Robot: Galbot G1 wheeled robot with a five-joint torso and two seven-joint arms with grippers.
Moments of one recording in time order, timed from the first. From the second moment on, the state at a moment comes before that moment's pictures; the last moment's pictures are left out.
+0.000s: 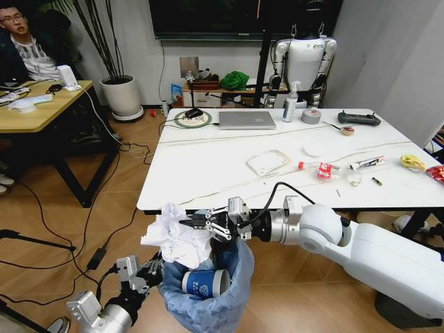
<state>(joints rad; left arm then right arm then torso) 1.92 -1.04 -0.53 -2.40 -0.92 0.16 -0.19 -0.41 0.69 -0.53 2.02 0.89 0.05 -0.54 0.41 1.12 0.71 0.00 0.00</state>
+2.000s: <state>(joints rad) 1.96 -1.07 -0.55 -2.43 -0.89 0.15 -0.18 -0.56 0.76 -0.24 1.88 0.71 -0.28 0.30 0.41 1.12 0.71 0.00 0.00</state>
